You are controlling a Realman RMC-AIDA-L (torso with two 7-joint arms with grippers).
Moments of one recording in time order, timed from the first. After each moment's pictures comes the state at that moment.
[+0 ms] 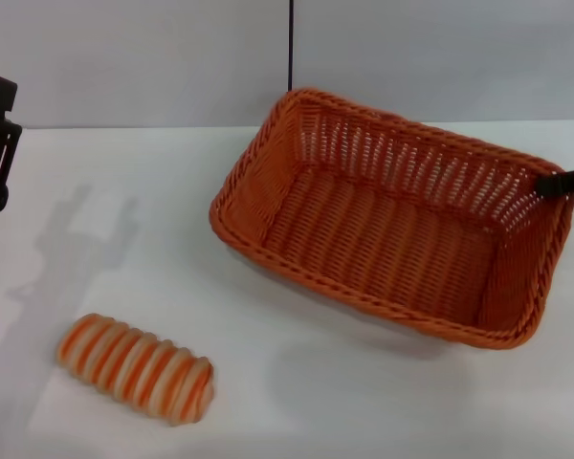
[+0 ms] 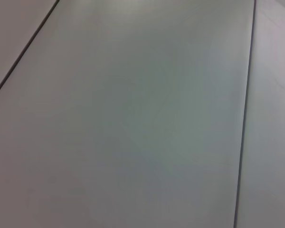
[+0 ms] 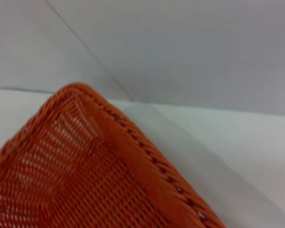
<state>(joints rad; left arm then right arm) -0.26 -2.07 -0.15 -0.21 1.78 1.92 -0.43 0.65 1.89 -0.64 -0.74 -2.37 -1.52 2.13</state>
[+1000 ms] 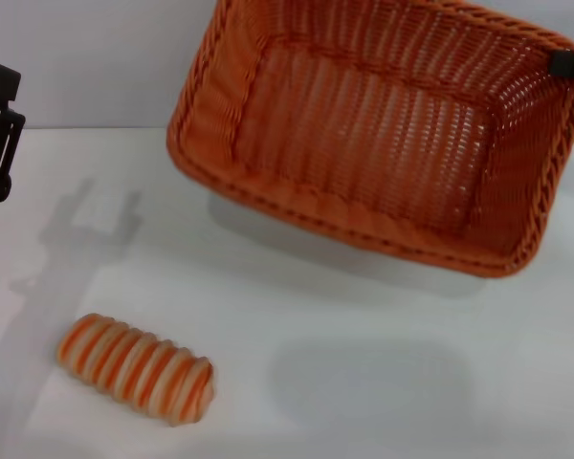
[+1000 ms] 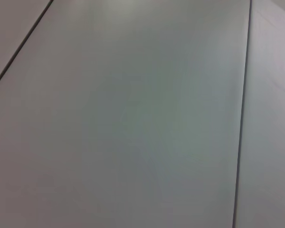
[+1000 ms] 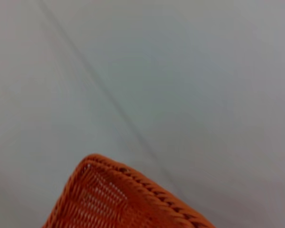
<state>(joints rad) -0.28 -2.07 -0.15 -0.20 1.78 1.92 -0.43 0.51 1.92 -0.62 -0.74 -1.80 -1.55 1.91</state>
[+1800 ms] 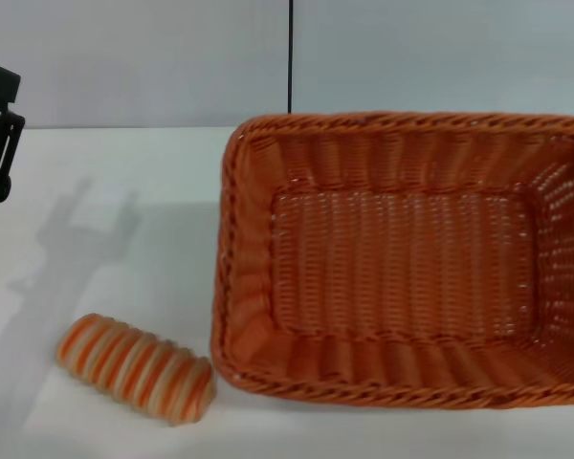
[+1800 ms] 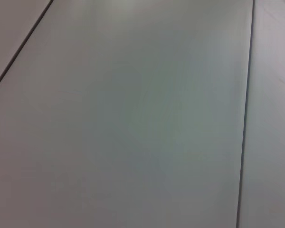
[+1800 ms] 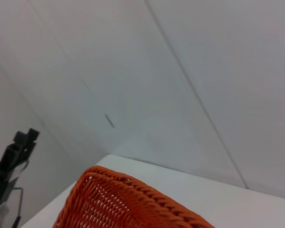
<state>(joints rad) -0.28 -2.07 -0.15 -0.19 1.78 1.90 -0.43 0.45 1.85 -0.64 -0.78 -1.87 -1.80 1.83</state>
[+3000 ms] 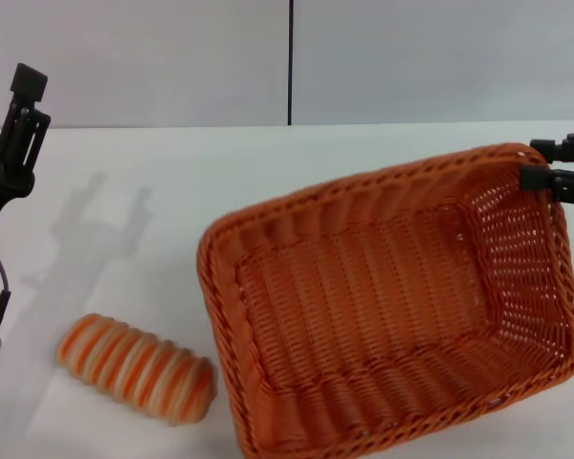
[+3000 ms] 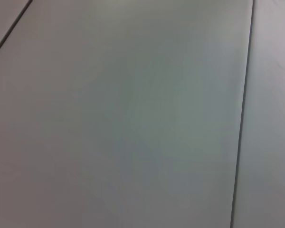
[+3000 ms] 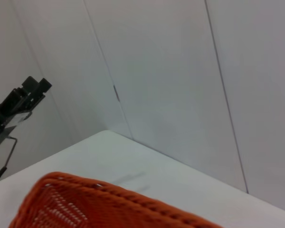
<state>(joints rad) -0.30 -2.07 -0.15 -0.19 1.79 1.86 -0.43 0.51 1.91 -0.61 -0.70 -1.98 -1.71 1.53</state>
